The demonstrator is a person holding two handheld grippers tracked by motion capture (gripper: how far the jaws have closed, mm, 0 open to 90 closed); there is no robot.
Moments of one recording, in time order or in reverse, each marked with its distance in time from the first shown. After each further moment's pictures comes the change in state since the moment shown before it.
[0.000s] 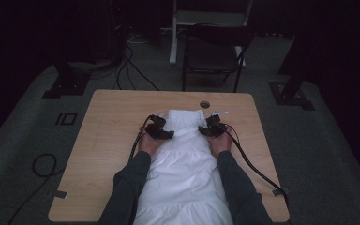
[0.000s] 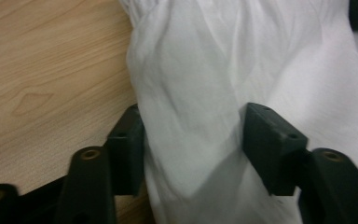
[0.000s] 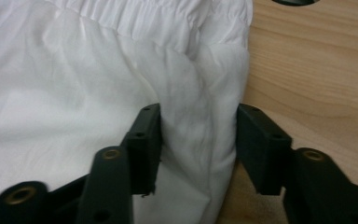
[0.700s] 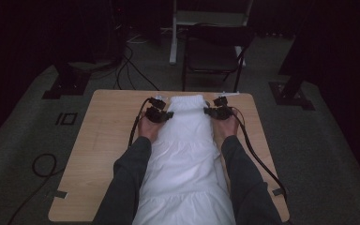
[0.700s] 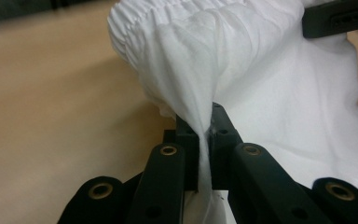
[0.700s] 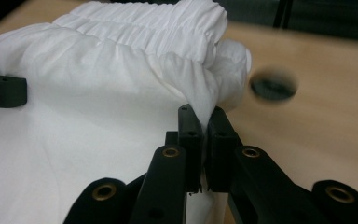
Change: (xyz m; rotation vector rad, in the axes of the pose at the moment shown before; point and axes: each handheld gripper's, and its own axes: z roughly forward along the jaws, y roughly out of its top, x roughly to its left) left arm 0.011 0.070 -0.061 -0.168 -0.102 -0.011; right arm -0.020 0.070 -0.055 -0.125 0.128 0.044
